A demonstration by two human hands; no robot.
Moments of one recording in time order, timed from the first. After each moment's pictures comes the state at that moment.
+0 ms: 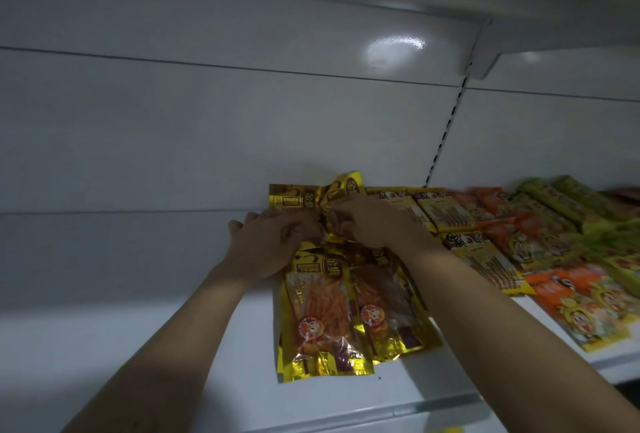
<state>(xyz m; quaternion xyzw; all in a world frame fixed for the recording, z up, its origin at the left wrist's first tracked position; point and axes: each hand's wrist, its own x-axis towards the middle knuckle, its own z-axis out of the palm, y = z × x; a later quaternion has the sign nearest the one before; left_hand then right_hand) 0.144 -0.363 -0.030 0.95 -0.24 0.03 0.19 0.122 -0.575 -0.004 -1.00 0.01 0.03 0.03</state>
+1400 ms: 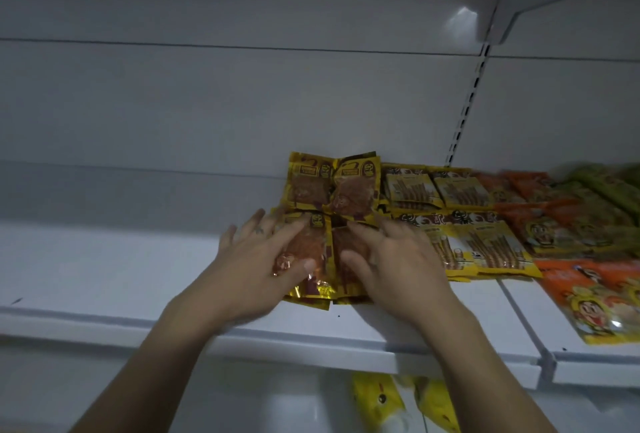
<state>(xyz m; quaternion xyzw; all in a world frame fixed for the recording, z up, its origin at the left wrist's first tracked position) -0.005 -0.348 -0.023 0.97 -0.22 0.00 0.13 -0.051 -0.562 -0.009 -0.99 -0.03 -0.07 0.07</state>
